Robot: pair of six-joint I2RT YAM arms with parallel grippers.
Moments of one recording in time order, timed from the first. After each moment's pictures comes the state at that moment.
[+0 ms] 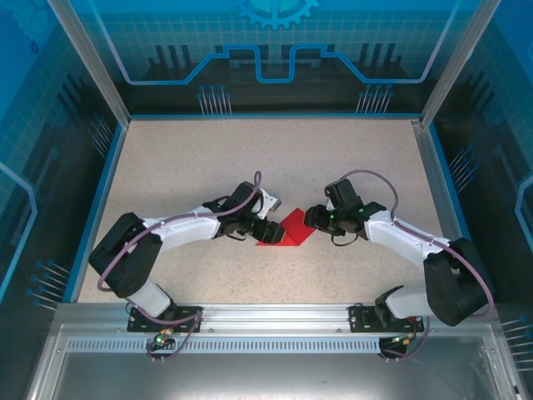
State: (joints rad) left arm -0.65 1.62 0.88 -0.21 0.37 -0.24; right arm 0.47 1.34 0.73 -0.39 -0.20 0.73
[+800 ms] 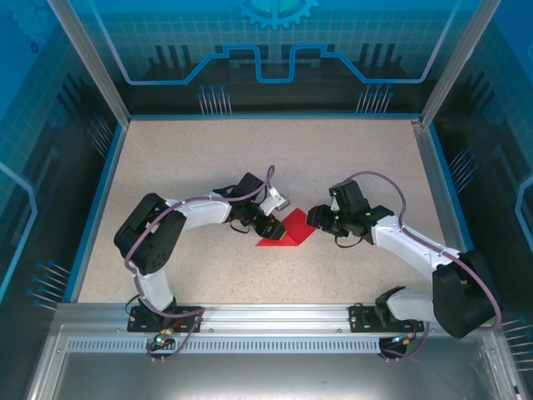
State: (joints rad) left arm -0.59 1.81 1.02 -0.28 0.60 0.05; right arm 0.45 1.27 0.70 -0.39 -0.22 0.74
